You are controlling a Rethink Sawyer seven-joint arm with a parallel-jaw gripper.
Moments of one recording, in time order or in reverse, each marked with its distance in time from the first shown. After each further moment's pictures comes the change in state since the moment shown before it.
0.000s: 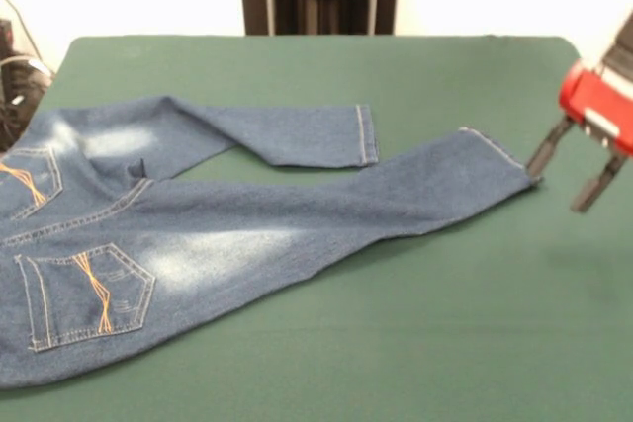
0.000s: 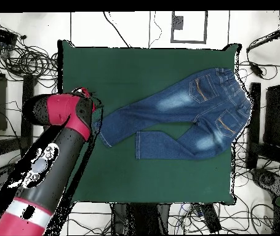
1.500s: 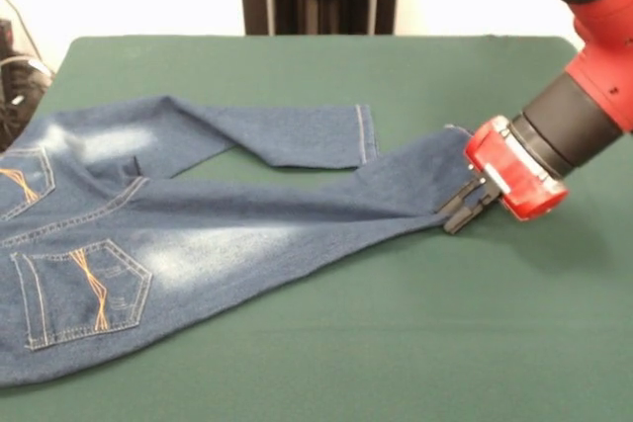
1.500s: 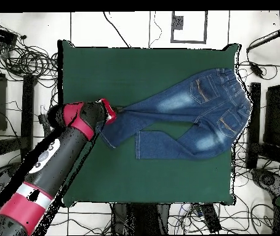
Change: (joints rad) arm 0.014 0.311 -0.223 -0.081 0.049 0.028 0.000
